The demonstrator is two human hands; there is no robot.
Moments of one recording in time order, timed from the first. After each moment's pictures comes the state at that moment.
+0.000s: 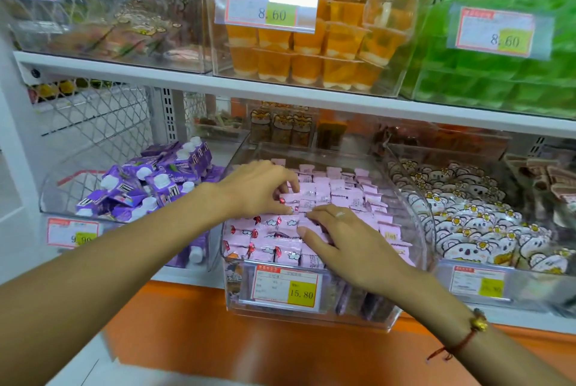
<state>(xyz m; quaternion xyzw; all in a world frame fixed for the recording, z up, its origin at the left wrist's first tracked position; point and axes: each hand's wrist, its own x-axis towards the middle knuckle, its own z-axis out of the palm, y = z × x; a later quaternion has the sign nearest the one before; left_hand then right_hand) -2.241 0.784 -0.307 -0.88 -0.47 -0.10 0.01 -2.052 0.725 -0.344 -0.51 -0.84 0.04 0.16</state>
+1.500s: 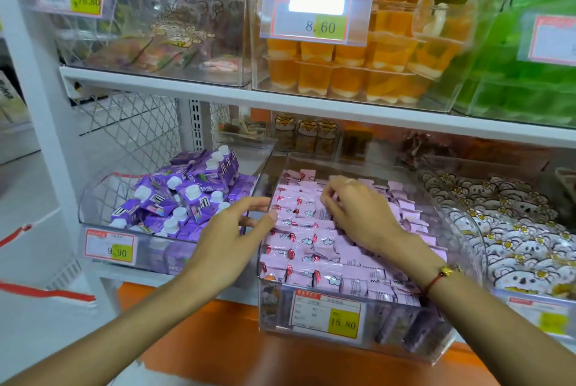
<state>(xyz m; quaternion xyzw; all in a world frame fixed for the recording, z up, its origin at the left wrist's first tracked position) -2.289 0.723 -0.352 -0.62 -0.57 -0.48 -0.26 -2.086 0.805 -0.332 -0.48 -0.84 -0.06 0.24</state>
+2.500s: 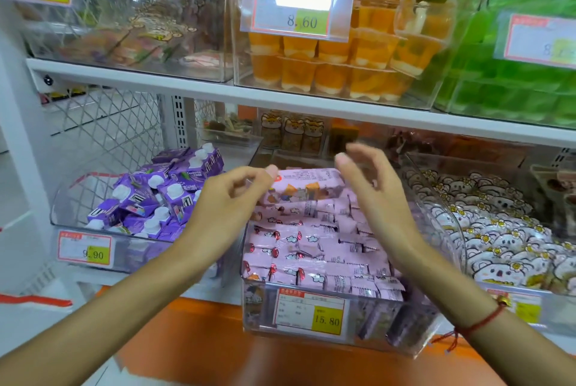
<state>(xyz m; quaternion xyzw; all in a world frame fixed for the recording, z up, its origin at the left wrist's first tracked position) -2.272 0.729 -0.316 -0.58 -0.47 -0.58 -0.34 -2.079 0.745 -0.295 -0.47 -0.65 0.29 0.51</state>
